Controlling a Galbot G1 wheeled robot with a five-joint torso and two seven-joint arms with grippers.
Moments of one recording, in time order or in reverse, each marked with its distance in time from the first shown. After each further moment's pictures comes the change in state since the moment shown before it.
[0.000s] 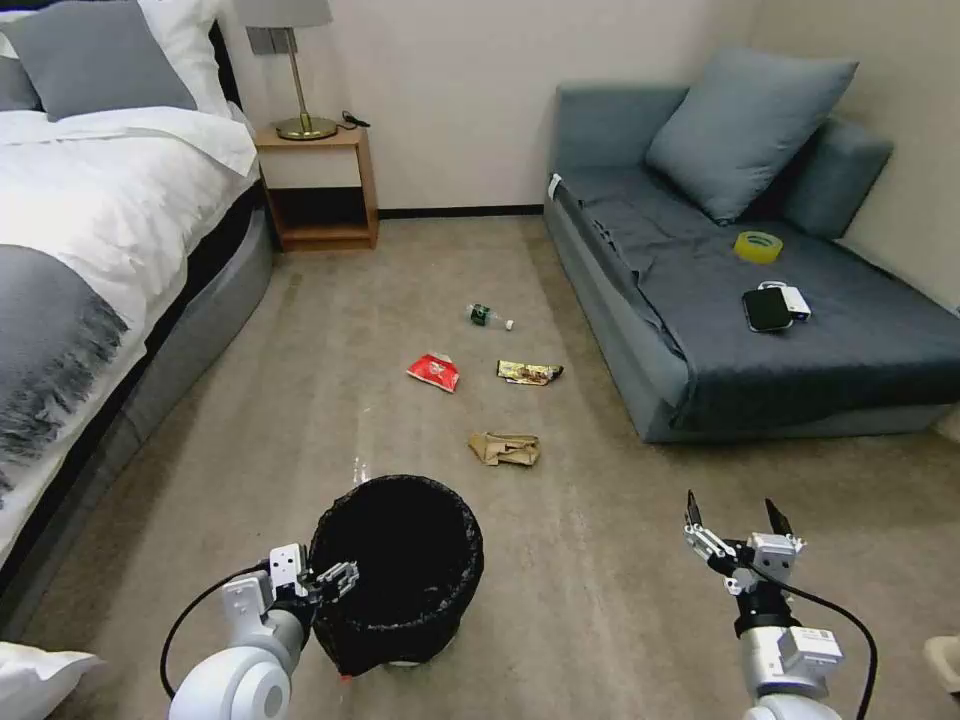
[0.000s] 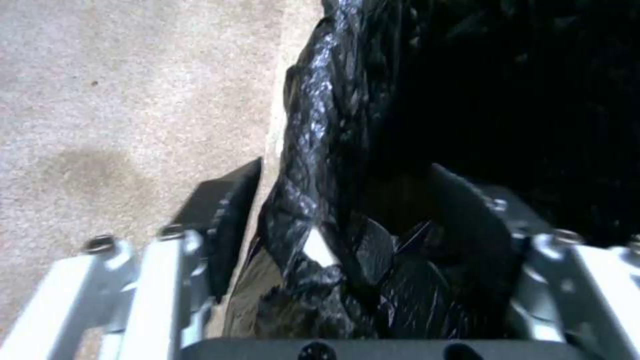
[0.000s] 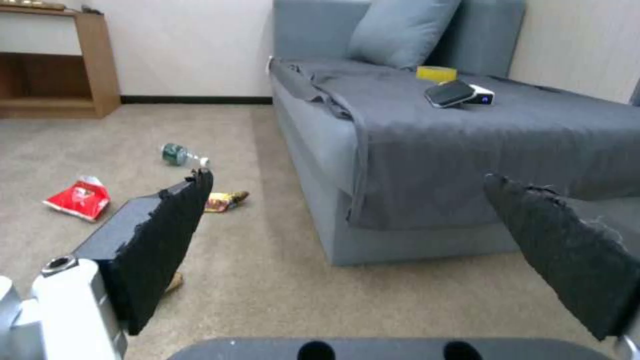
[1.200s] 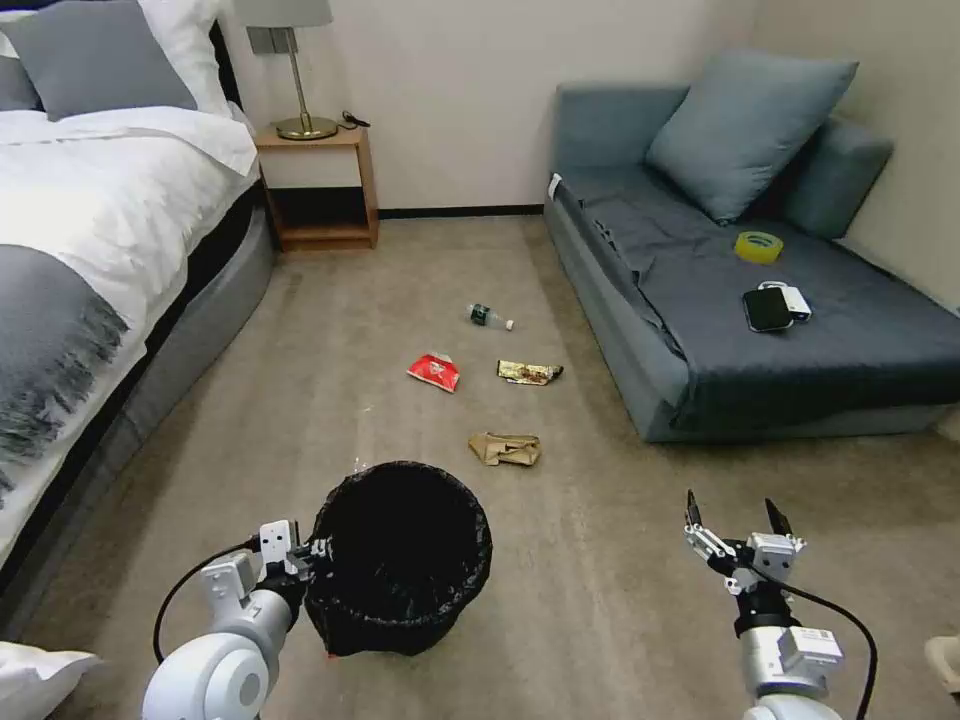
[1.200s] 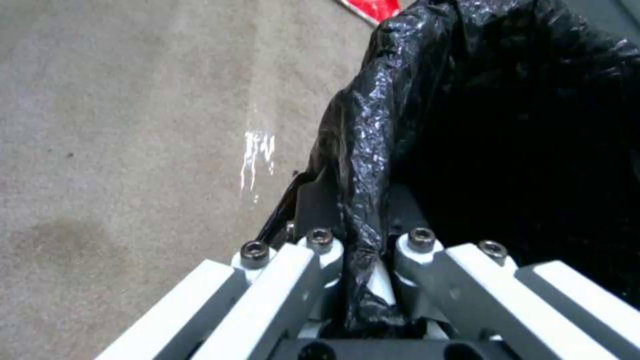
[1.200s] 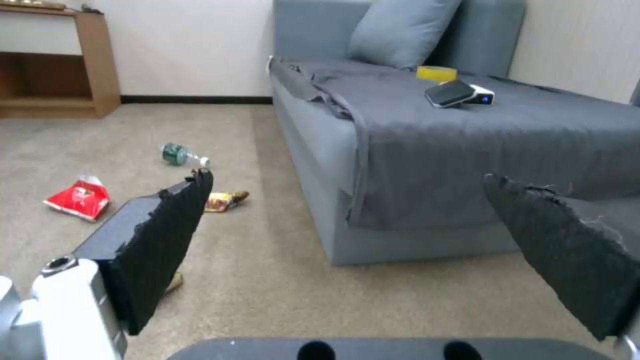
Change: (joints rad) left arm 0.000 0.045 -0.039 -0.066 -0.059 -0.056 0.069; right arm 0.000 -0.002 -0.001 0.001 0.001 -0.001 0.000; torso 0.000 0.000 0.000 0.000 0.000
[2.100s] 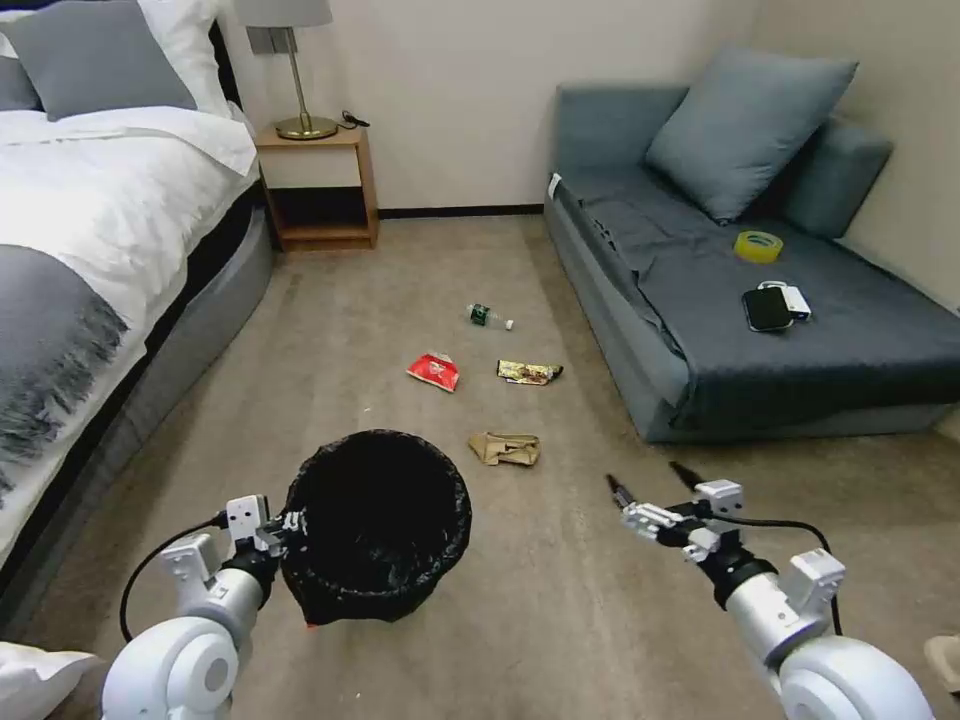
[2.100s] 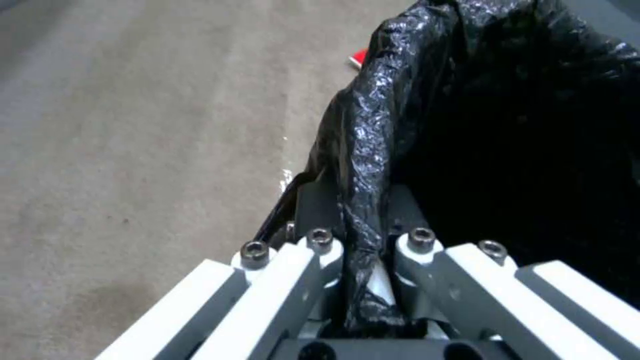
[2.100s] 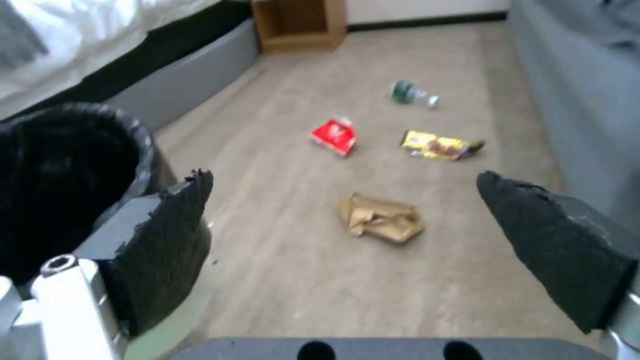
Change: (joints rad) left arm -0.024 0.051 -0.089 -0.033 -0.065 -0.025 -0.017; right arm -0.019 -0.556 -0.199 0.309 0.550 -0.402 -0.002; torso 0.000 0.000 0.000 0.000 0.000
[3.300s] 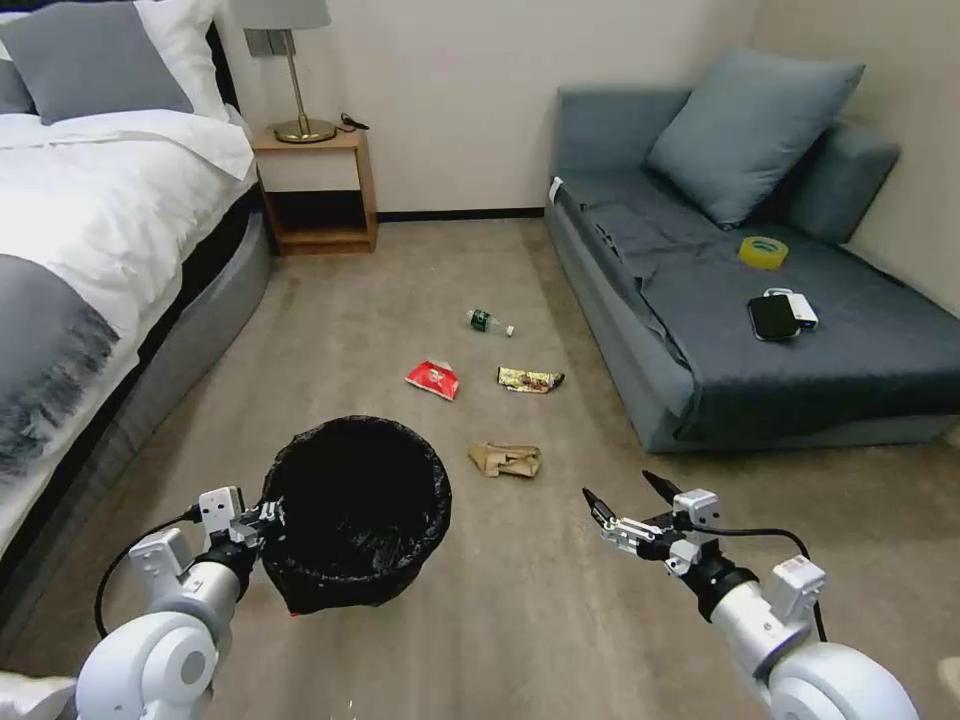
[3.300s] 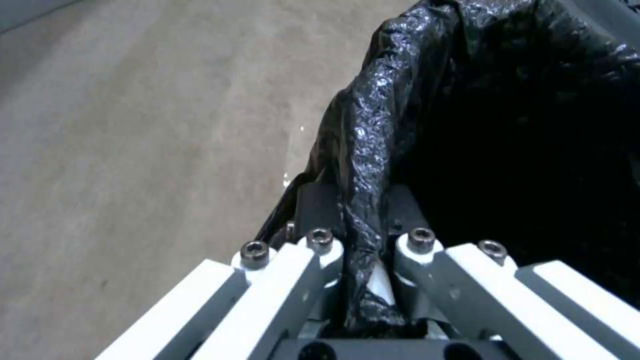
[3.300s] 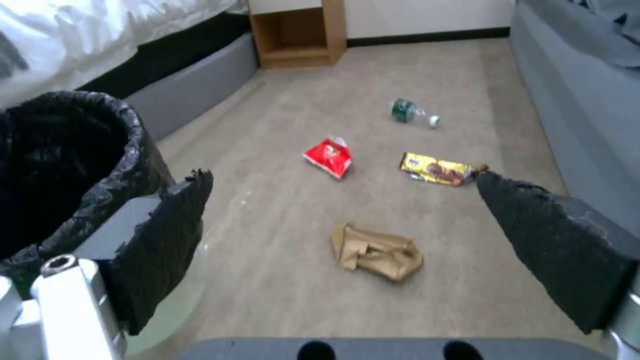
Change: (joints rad) left arm -0.002 -0.014 -0.037 -0.001 -0.021 -0.013 0.008; right arm -0.002 0.062 -0.013 -0.030 -0.074 0.050 -0.045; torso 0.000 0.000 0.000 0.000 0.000
